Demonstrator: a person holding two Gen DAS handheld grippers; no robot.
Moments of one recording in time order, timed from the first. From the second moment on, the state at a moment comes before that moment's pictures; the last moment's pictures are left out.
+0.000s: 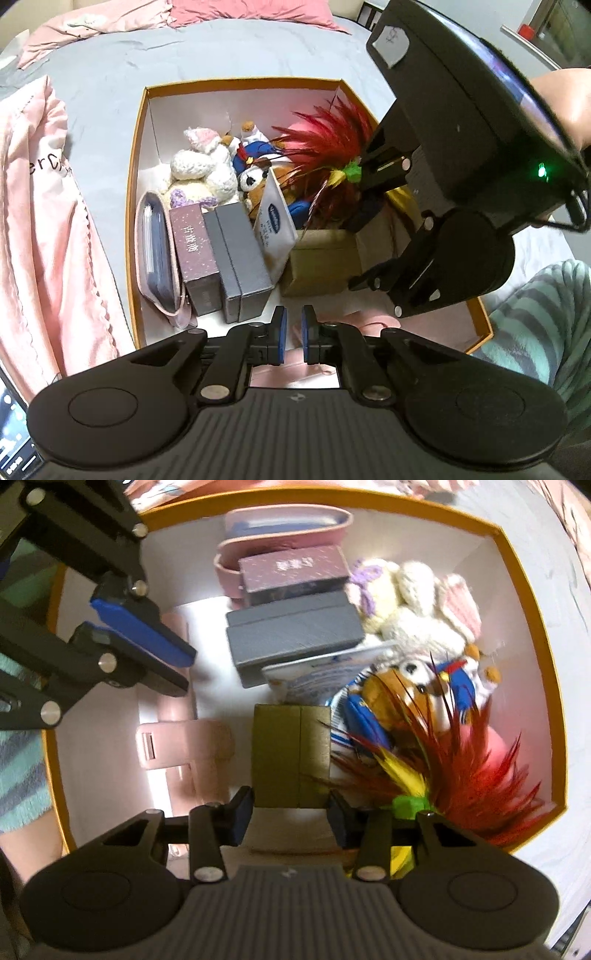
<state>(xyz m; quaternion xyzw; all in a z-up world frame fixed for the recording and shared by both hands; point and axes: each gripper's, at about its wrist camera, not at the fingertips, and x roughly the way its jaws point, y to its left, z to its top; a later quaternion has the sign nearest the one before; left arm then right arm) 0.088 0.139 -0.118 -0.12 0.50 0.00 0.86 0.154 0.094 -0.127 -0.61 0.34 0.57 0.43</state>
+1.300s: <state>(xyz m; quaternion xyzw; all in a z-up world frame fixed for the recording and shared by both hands) 0.032 0.056 -0.047 -0.09 0.33 0.15 0.93 0.077 -0.093 -0.051 -0.16 0.29 0.42 0.84</state>
